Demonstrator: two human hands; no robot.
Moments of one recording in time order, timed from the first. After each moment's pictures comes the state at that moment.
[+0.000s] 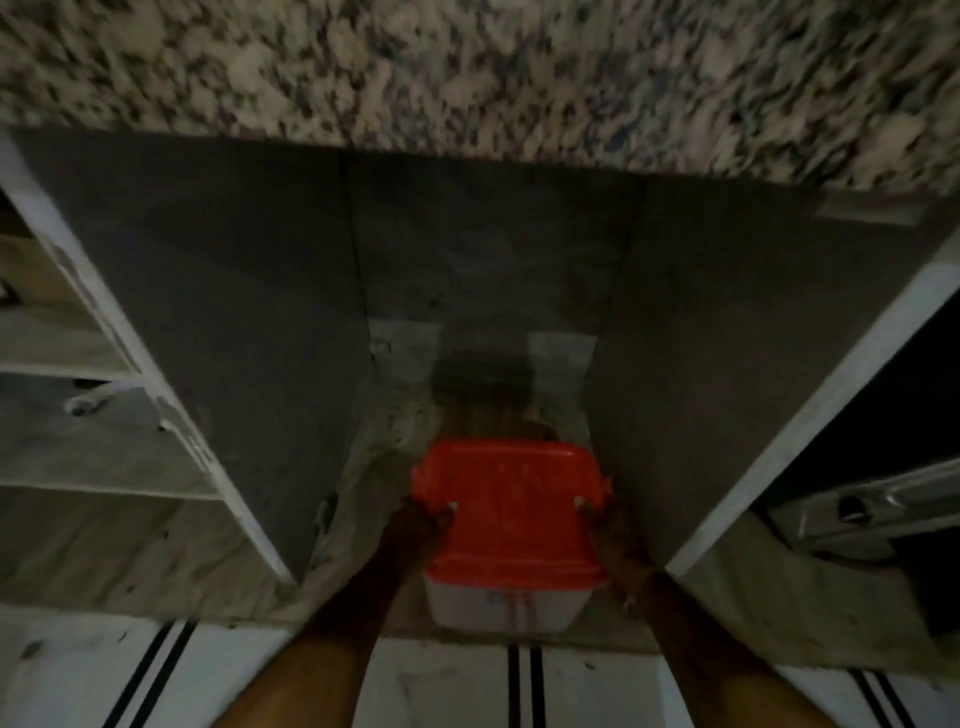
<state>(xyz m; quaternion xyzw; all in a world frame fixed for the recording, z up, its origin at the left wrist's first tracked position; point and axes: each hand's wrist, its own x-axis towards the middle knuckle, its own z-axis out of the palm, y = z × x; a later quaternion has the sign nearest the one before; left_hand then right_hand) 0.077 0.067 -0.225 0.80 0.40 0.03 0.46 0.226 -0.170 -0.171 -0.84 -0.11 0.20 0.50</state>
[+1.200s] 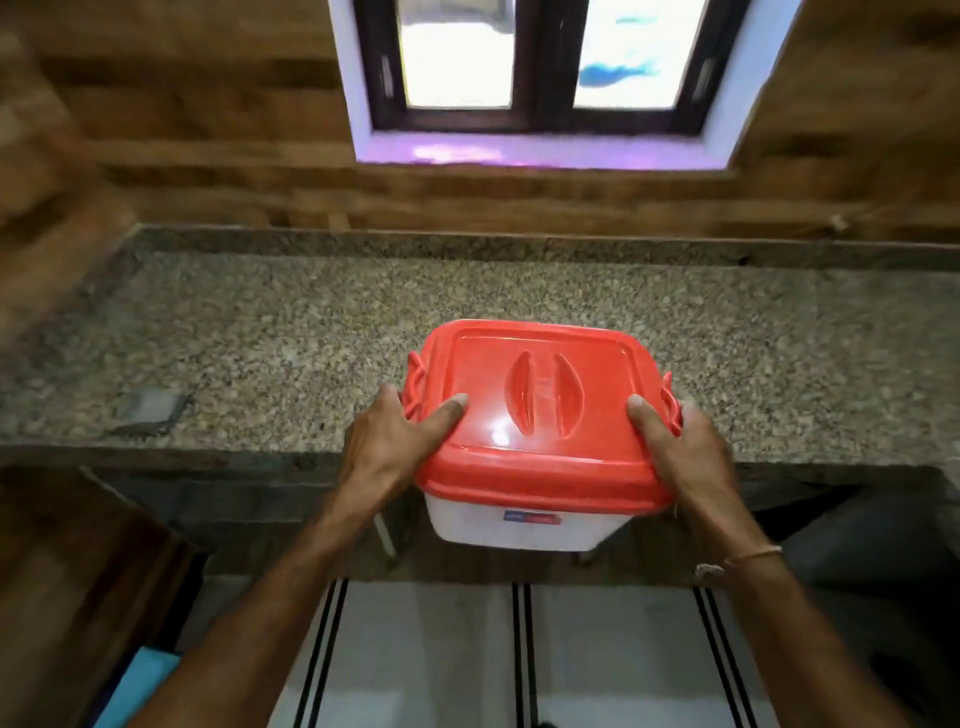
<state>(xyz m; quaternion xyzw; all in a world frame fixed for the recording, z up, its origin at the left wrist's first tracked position) -0.121 -0.019 0.596 0.84 0.39 0.13 0.37 0.054 -0.276 0.571 -0.89 -0.09 0.07 0.45</state>
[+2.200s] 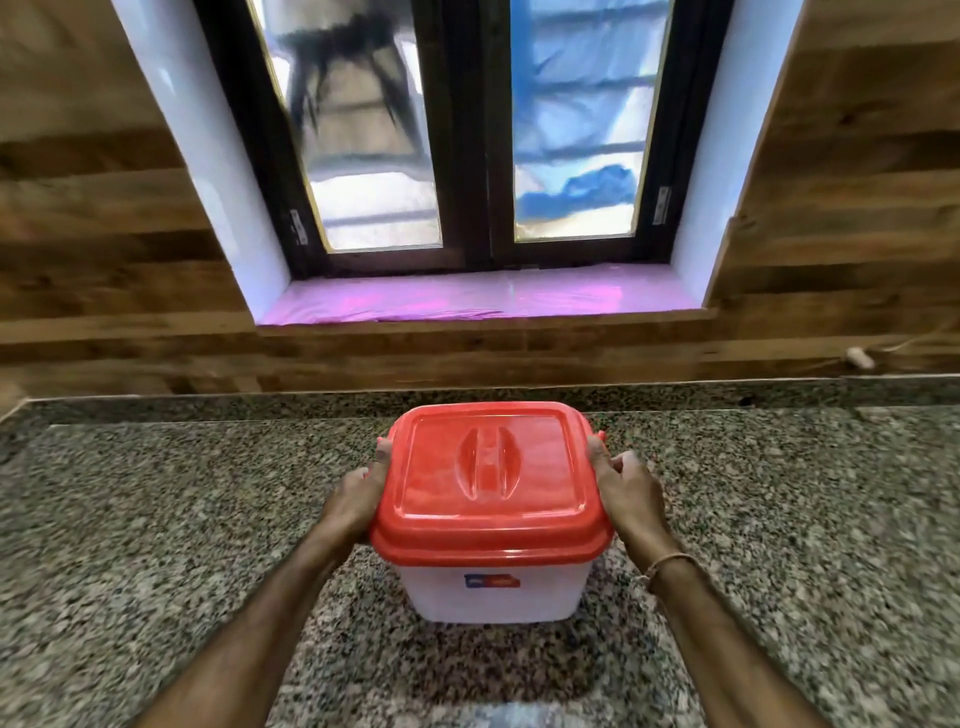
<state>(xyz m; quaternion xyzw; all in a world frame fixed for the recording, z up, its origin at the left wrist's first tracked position) 0.228 0.096 0.589 0.74 0.44 0.07 0.51 0.422 -0.152 0.563 -0.88 -0.07 0.11 0.46</state>
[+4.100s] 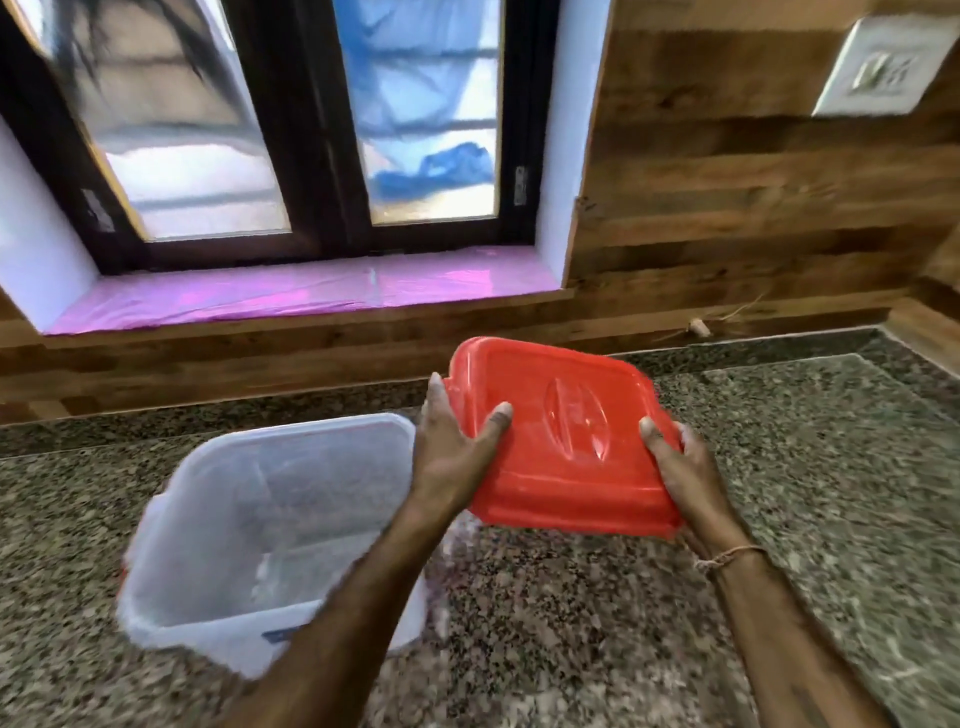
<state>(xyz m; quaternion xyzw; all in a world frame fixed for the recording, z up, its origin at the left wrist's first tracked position) 0.411 -0.112 0.615 0.81 0.23 0.21 0.50 0.524 -0.355 0.573 -0.79 0.02 0.07 0.61</state>
